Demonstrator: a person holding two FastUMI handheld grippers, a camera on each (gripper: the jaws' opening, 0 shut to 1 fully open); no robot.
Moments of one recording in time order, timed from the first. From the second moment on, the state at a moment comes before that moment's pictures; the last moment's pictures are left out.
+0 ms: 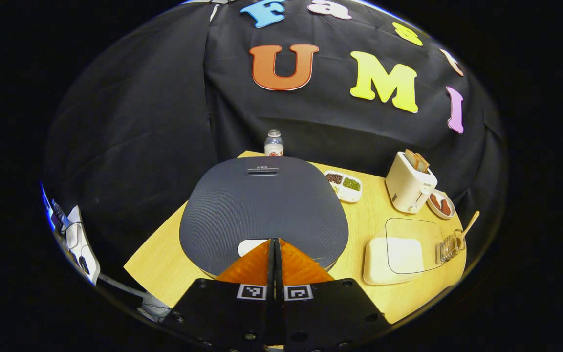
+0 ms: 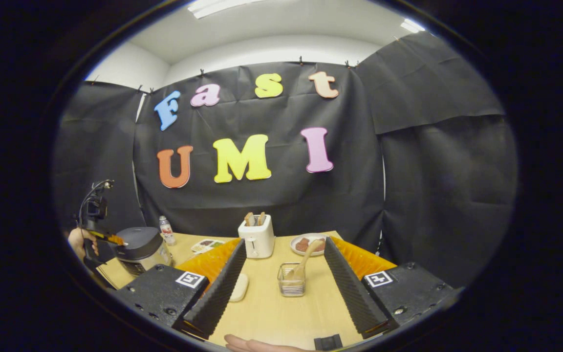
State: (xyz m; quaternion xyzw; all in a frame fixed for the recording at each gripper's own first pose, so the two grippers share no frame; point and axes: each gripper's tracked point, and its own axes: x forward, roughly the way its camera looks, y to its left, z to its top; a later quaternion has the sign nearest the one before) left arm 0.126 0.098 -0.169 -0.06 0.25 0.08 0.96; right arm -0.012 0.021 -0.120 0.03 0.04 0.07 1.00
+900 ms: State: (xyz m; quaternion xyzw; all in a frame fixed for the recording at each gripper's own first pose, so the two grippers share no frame) left arm 0.002 0.032 -0.040 0.03 -0.01 0.06 1.00; right arm 0.043 -0.015 -0.160 0.03 0.07 0.05 1.00
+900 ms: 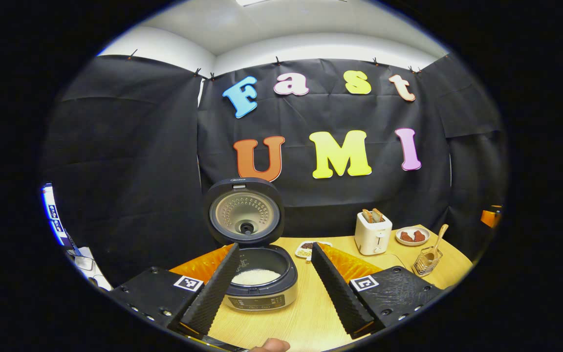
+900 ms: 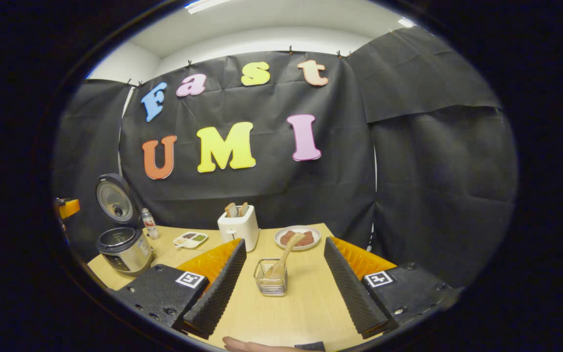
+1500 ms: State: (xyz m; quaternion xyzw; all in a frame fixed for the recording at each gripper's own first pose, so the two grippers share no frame) left arm -0.085 -0.021 -0.081 0.02 -0.01 0.01 1.00; right arm 0.157 -0.016 -0.244 0.06 0.13 0.05 0.99
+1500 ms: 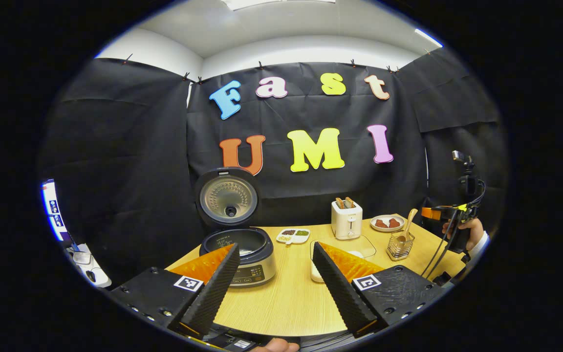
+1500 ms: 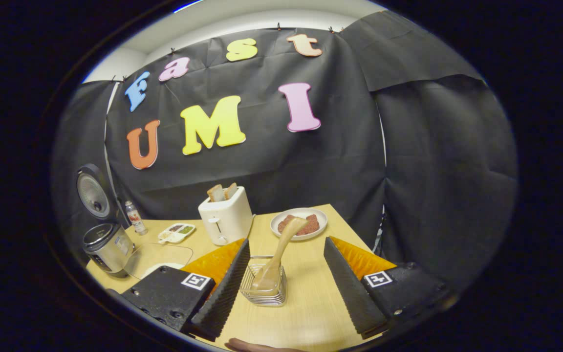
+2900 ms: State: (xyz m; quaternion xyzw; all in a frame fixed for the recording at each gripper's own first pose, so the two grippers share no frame) left arm -0.115 -0.034 -0.108 0.00 0.03 -0.03 1.00; right arm 0.237 0.030 -0.245 0.08 0.12 0.12 0.98
